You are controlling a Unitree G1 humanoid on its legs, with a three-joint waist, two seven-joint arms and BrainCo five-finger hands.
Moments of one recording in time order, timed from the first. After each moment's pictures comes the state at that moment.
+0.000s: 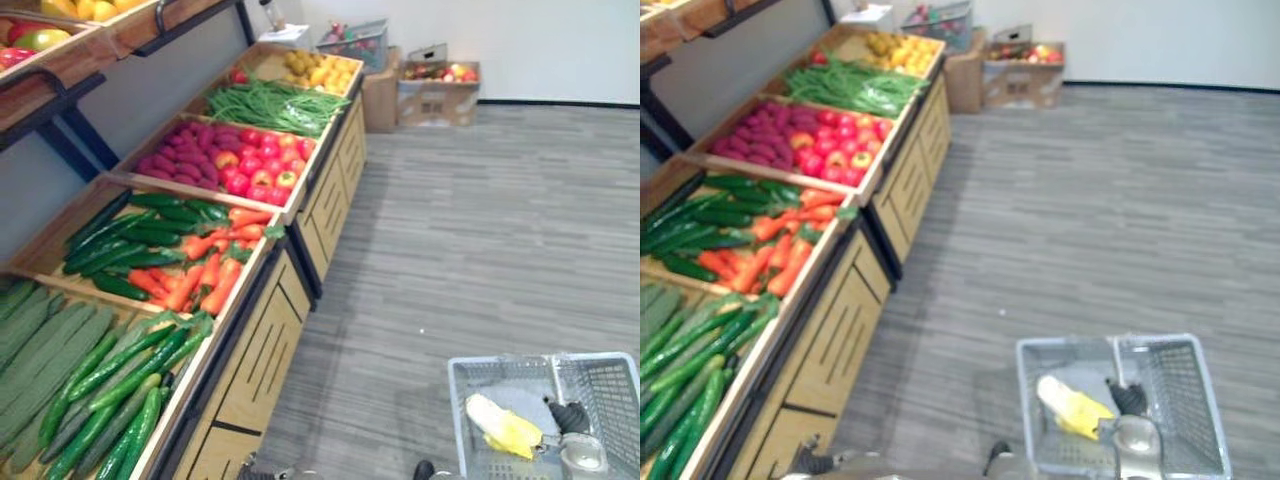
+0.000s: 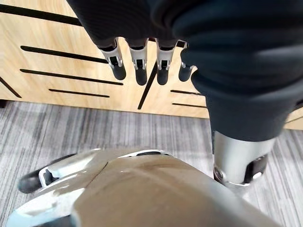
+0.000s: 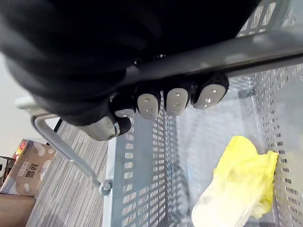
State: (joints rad) left arm 0.15 0.06 0.22 1.03 0.39 -0.09 0.21; right arm 0.04 -0.29 -0.45 0.81 -0.20 -0.09 -0.13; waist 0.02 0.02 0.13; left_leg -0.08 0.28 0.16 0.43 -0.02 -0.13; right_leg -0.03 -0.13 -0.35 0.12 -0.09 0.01
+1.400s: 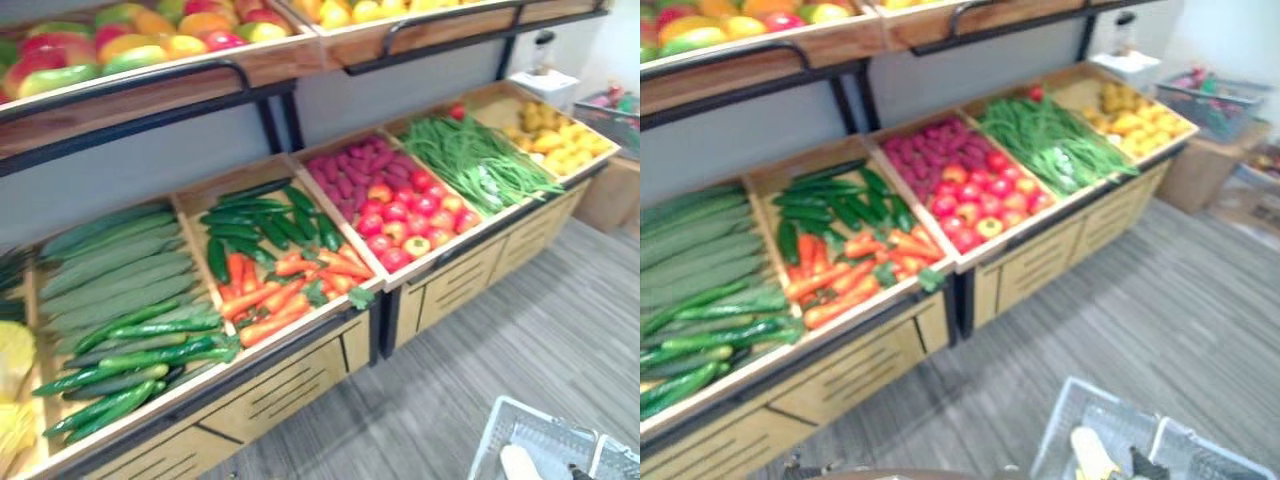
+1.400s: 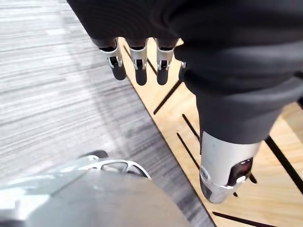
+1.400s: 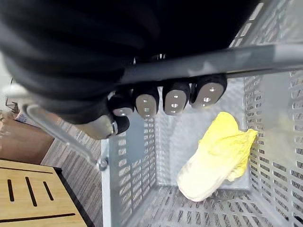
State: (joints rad) left arm 0.17 0.00 0.40 1.02 0.36 -0.04 0.25; right arm 0.07 -0.21 -0.78 1.04 -0.14 -0.07 -0.17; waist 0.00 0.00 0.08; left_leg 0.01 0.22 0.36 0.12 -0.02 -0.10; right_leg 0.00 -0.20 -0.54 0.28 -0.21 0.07
